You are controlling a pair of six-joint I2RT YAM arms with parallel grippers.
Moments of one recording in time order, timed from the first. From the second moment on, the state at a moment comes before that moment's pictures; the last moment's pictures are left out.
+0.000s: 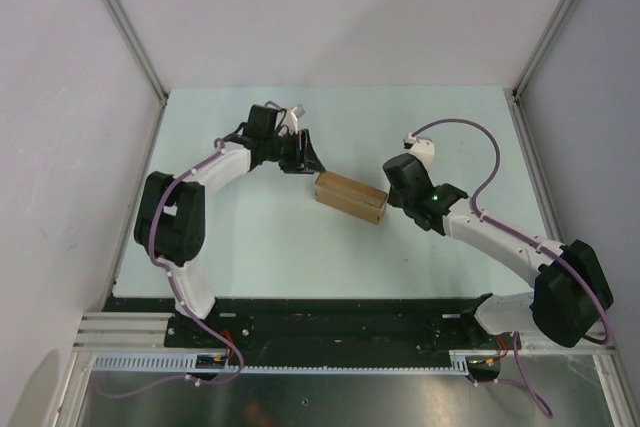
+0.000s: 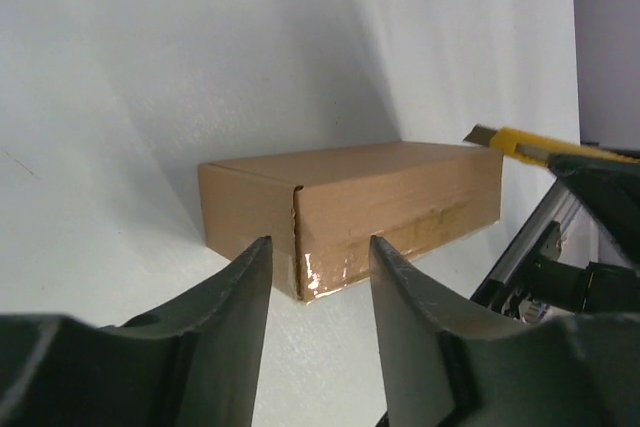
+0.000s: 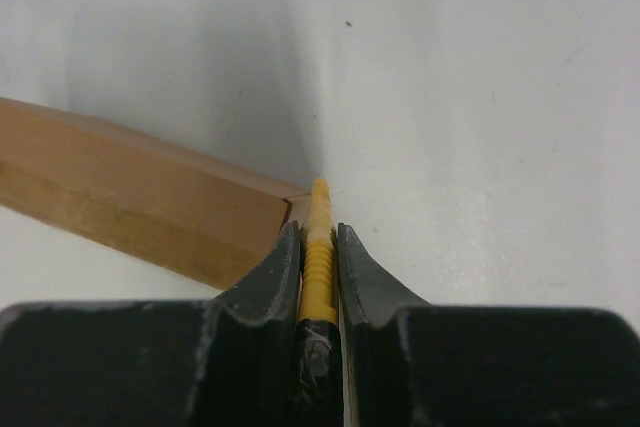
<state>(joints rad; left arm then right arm) -0.34 1.83 1.28 -0.28 0.63 -0.39 0.67 1.32 0.93 -0.38 0.51 0.63</state>
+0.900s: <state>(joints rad) -0.35 2.09 1.52 -0.30 0.64 -0.48 0.82 1.14 0.77 -0.43 0.19 0.55</state>
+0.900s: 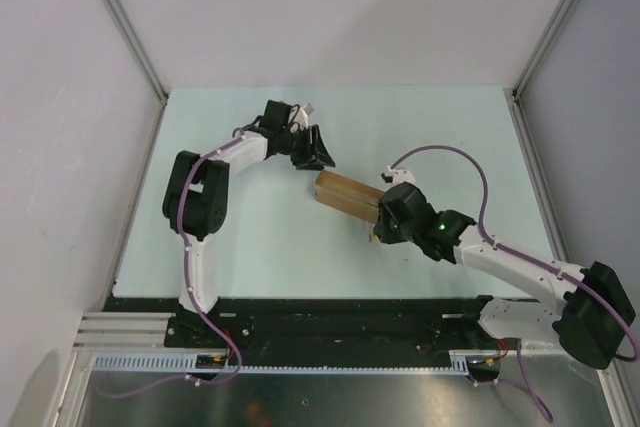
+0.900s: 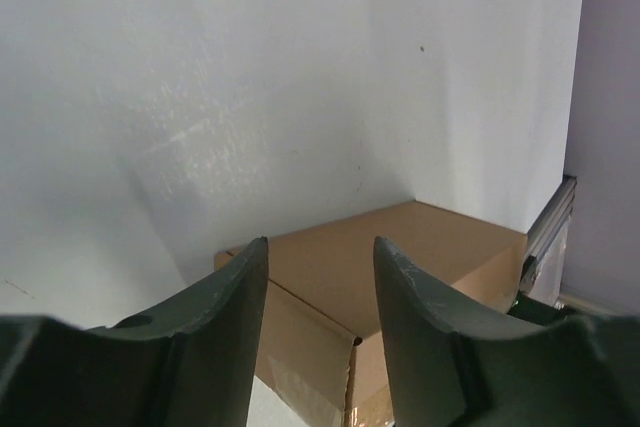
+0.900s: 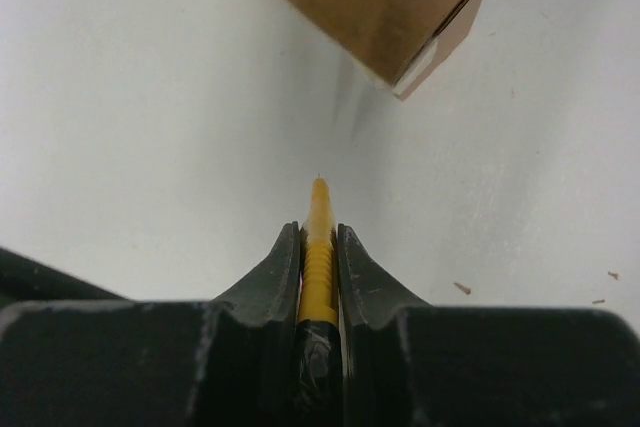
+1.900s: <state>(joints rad) -0.39 1.72 1.27 -0.30 0.58 -0.41 0.70 1.05 0.68 -0.29 0.44 0.69</state>
